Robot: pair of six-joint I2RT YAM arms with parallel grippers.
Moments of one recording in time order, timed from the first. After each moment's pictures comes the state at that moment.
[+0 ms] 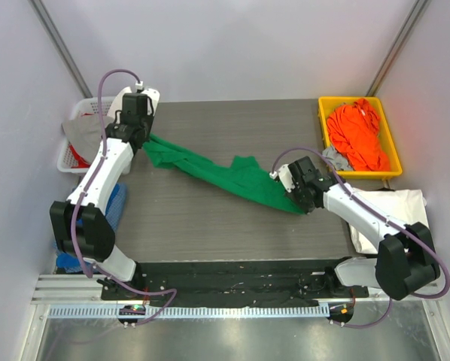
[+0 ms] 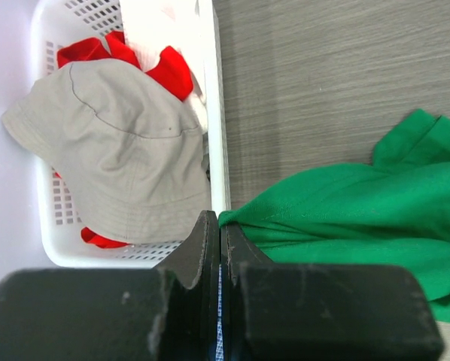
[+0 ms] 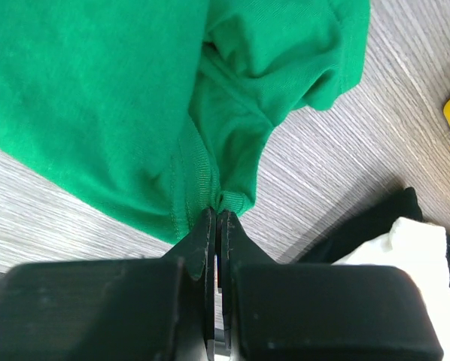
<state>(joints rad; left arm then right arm) -0.17 1.58 1.47 -0.54 -0.36 0.25 0.42 1.29 0.85 -0.74 0.16 -0.38</state>
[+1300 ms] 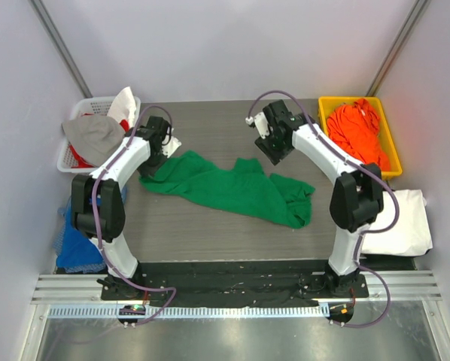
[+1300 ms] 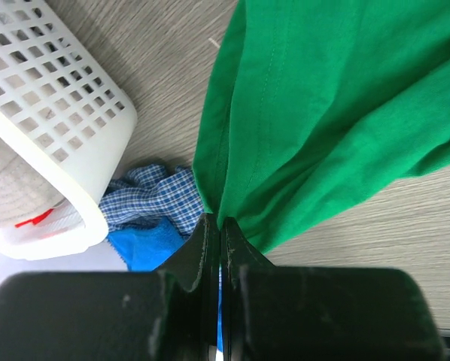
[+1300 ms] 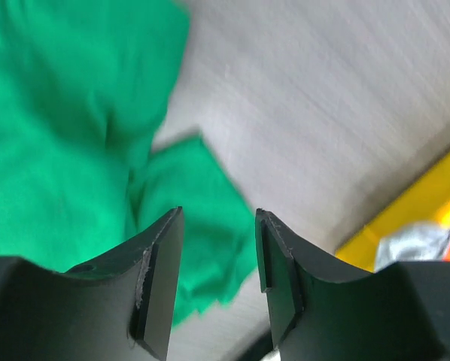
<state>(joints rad) -0.22 1.77 1.41 -0.93 -0.31 0.49 0.42 1.86 1.63 -0.90 0.10 -0.35</state>
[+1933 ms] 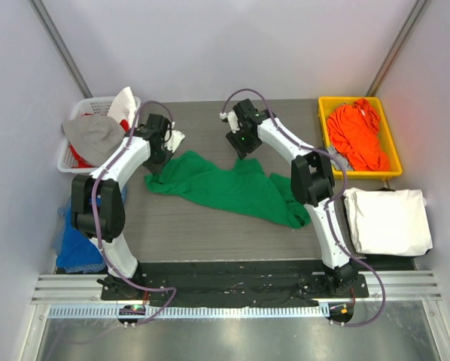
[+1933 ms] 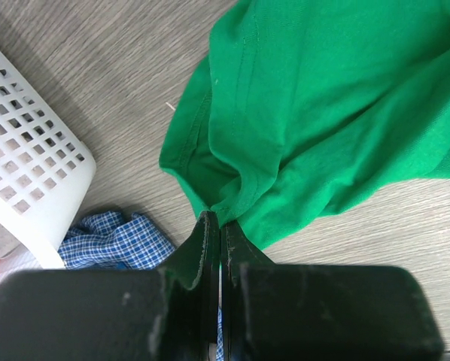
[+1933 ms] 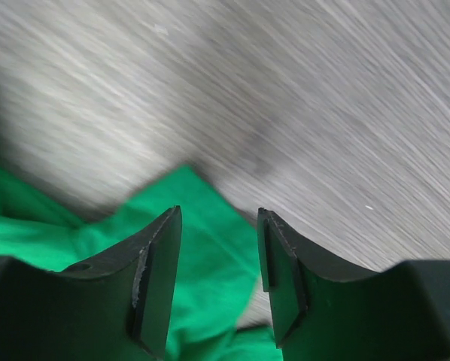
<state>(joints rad) -0.22 1.77 1.41 -0.85 -0.13 0.40 0.49 2.40 2.17 -0.88 -0.02 -0.21</state>
